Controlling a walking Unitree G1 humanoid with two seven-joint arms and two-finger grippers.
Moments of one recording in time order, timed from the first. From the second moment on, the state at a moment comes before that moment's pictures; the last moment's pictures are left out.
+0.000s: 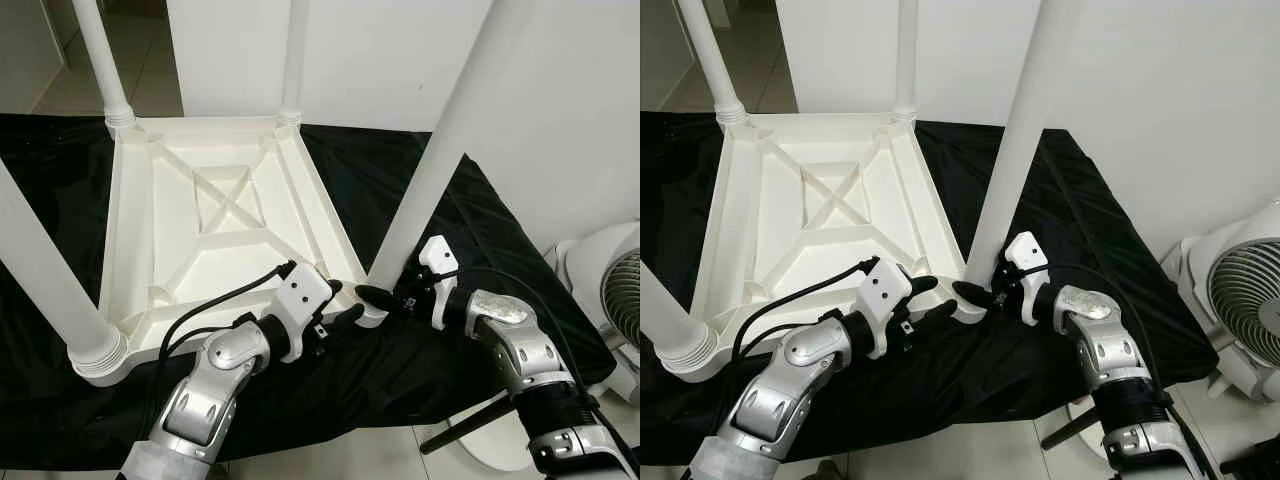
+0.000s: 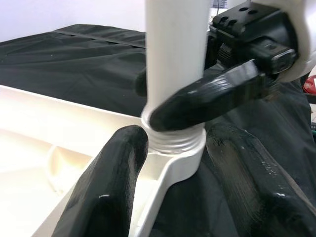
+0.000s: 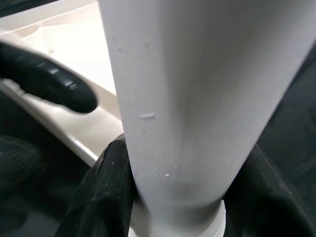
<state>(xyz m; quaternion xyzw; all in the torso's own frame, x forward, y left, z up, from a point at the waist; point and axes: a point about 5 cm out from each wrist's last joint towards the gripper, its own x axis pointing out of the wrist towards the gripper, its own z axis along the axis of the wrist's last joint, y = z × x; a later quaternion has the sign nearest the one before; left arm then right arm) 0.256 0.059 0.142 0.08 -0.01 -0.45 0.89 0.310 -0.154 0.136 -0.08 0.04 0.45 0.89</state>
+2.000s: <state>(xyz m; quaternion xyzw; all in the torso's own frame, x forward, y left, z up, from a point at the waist) 0.258 0.053 0.147 0.07 -0.01 -0.45 0.89 0.317 -0.163 0.141 -0.08 0.04 0.33 0.94</state>
